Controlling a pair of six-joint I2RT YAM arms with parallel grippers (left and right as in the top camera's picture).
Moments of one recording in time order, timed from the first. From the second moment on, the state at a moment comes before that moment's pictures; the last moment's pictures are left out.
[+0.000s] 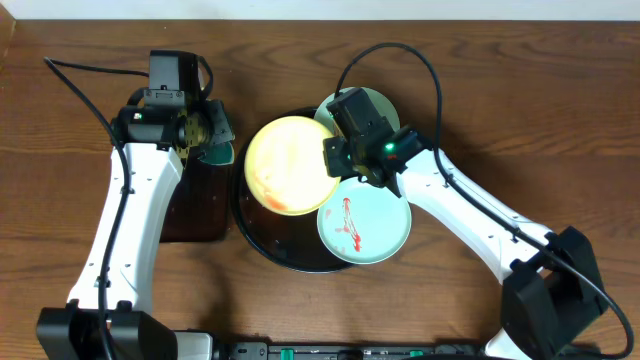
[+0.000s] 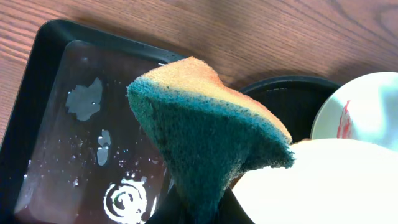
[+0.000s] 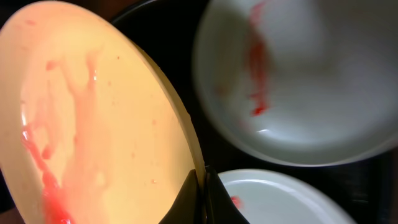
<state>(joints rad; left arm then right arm) -0.04 1.53 1.38 -0.90 -0.01 -0.35 0.66 1.79 1.39 -0.62 0.00 0.45</state>
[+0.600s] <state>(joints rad) -0.04 1.53 1.38 -0.90 -0.01 -0.35 0.90 1.78 1.39 -0.58 0.82 0.30</state>
